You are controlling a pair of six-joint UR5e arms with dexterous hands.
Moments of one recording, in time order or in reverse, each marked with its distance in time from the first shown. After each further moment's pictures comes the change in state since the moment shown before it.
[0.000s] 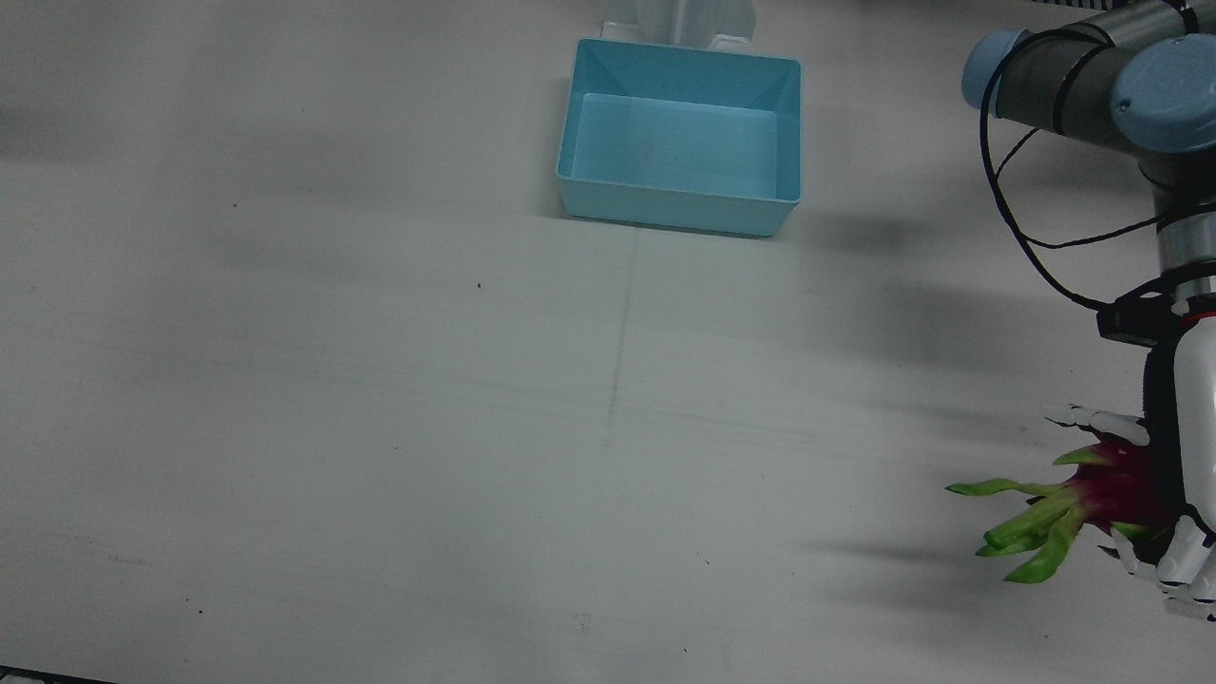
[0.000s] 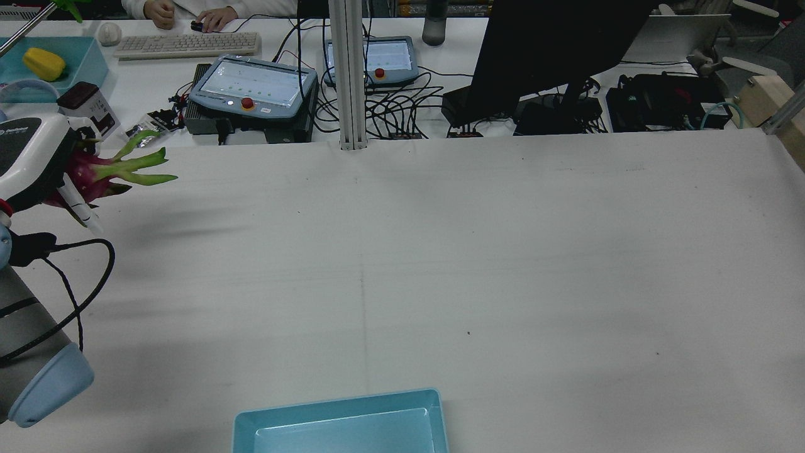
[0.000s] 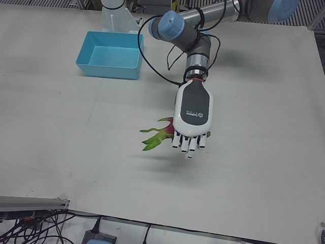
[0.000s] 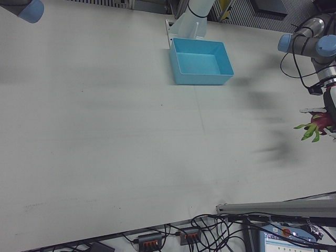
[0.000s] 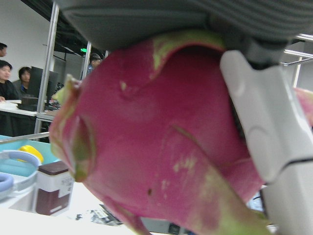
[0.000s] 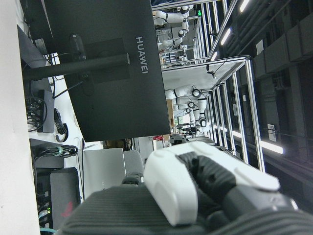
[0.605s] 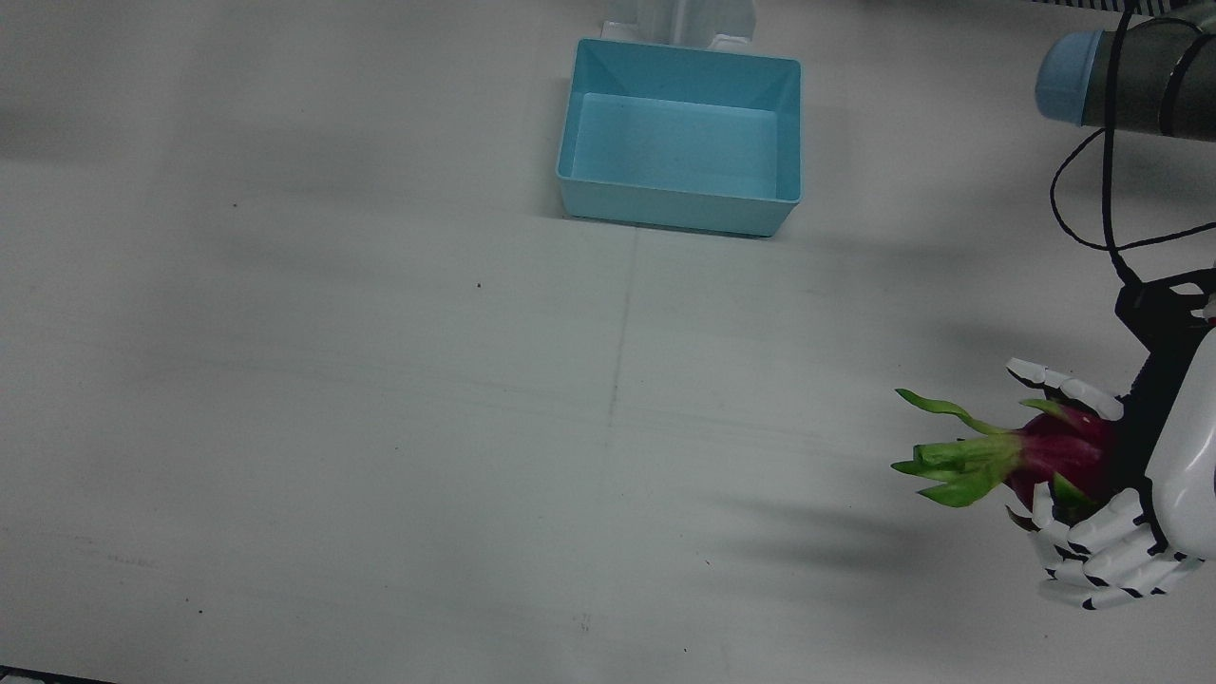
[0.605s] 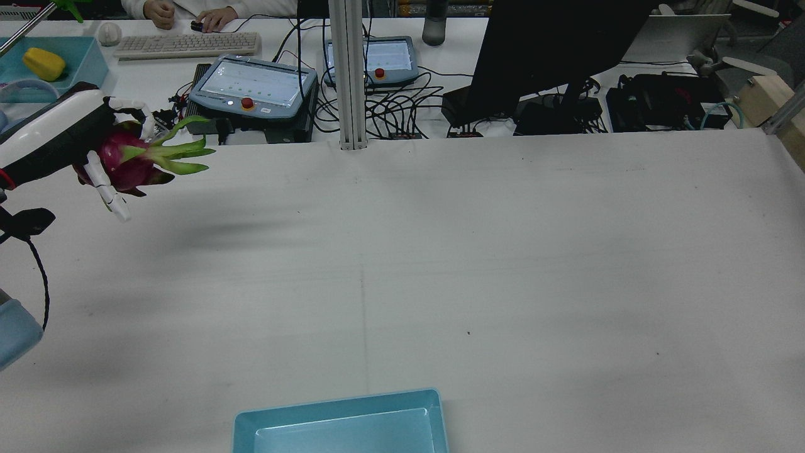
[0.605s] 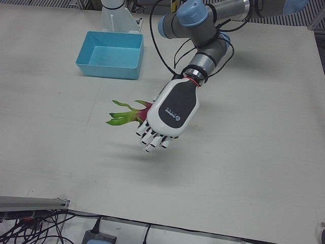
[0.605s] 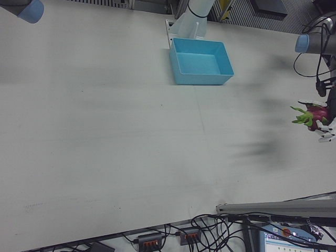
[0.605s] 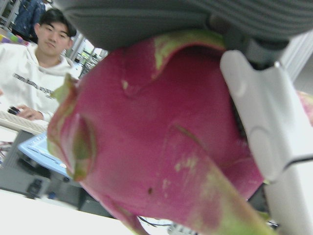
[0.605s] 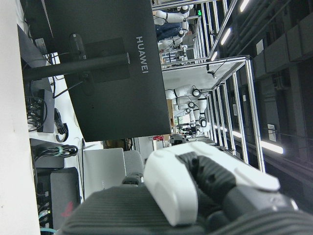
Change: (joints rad) left arm -0.141 0.027 -0.022 -0.315 0.486 -0.192; right arm 0.000 0.001 -0.003 0.002 0.000 0.000
